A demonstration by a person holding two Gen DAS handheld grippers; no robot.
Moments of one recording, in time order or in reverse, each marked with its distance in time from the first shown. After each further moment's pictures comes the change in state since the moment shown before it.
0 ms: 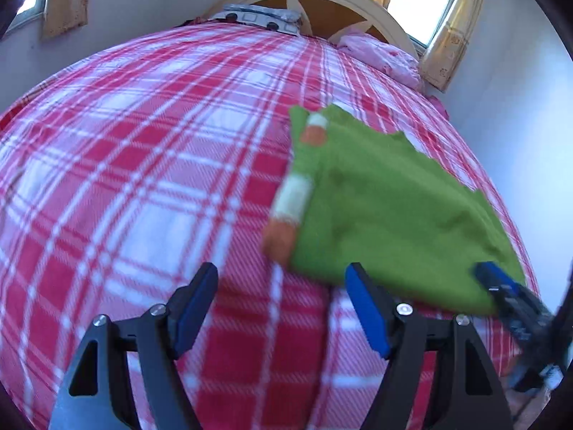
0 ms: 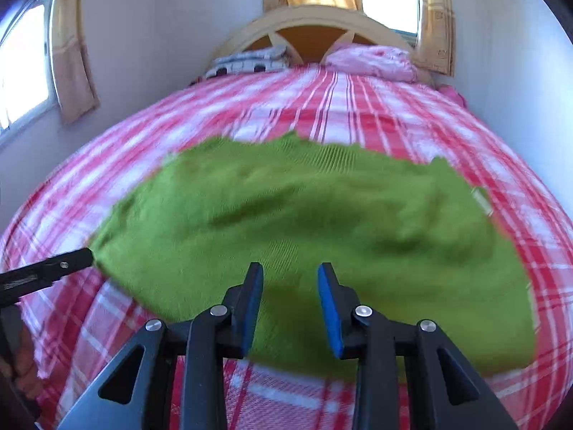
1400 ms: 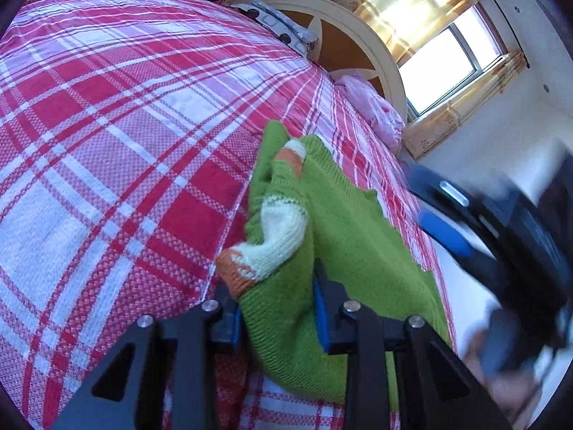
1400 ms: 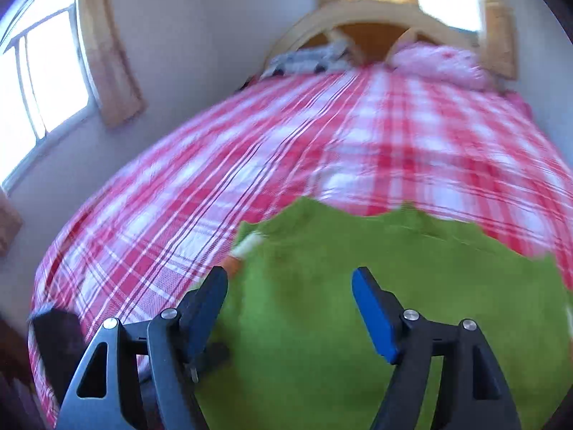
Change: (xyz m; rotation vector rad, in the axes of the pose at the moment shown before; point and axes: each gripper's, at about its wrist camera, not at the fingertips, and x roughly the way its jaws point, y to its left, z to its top) left arm 0.052 0.012 0.025 -0.338 -0.079 -0.277; right arm 0.075 0.080 0.132 -0.066 0.067 0.278
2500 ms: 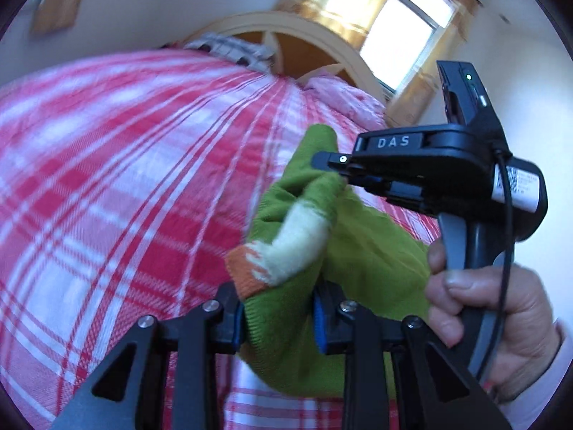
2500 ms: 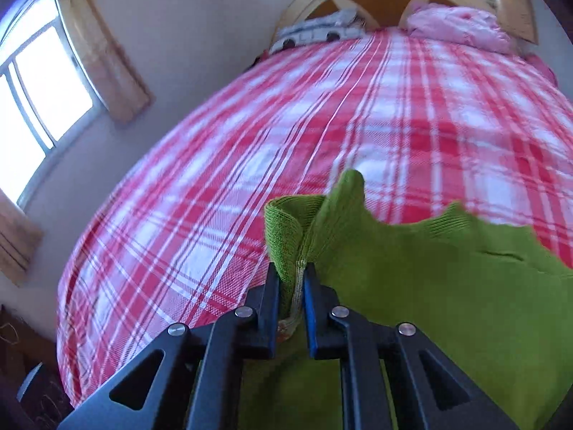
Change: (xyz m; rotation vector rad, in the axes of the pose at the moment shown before) left arm -0.023 -0.062 -0.006 0.324 -0.072 0.070; right arm 0.026 -0.027 0.033 0.104 0.052 0.107
